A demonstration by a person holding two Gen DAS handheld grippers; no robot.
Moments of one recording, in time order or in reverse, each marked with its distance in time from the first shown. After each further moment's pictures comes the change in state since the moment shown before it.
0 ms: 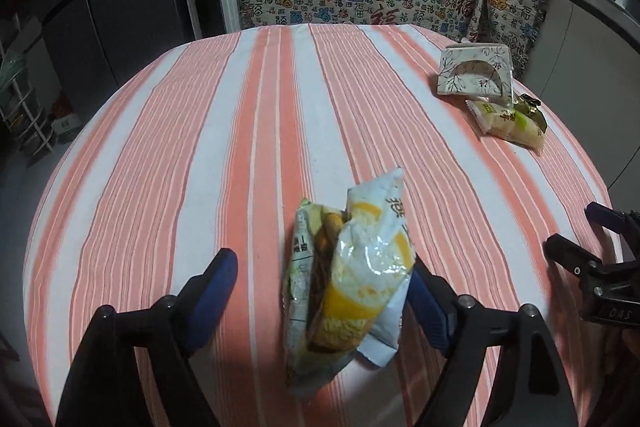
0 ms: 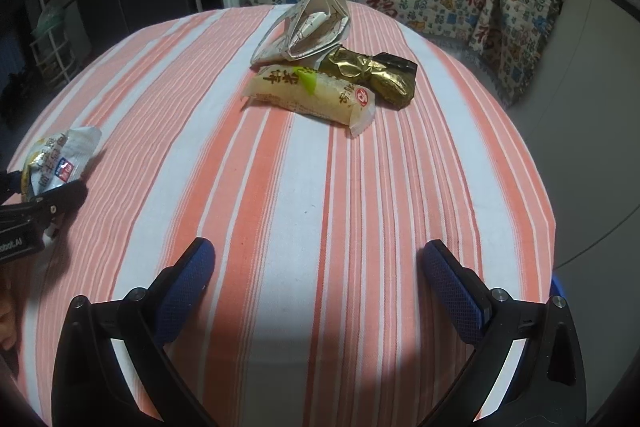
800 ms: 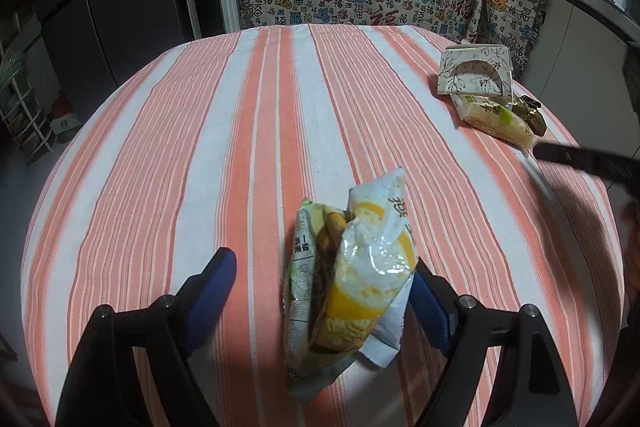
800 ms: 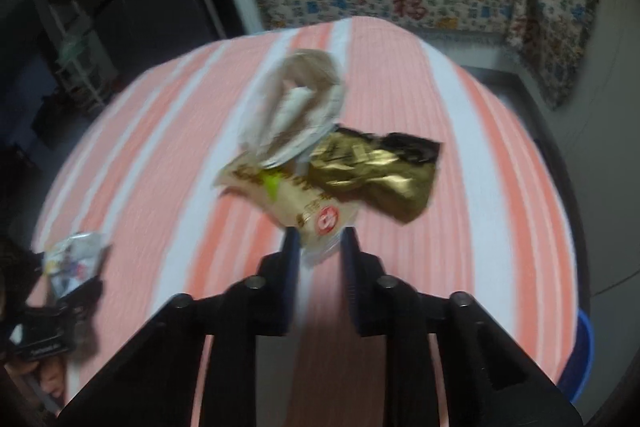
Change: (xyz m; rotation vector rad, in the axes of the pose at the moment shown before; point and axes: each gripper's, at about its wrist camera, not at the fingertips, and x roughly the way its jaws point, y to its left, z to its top) left arm -0.001 0.002 -0.003 -0.005 -0.004 -0.005; right arm 0.020 -0.029 0.062 0.031 0.019 0.288
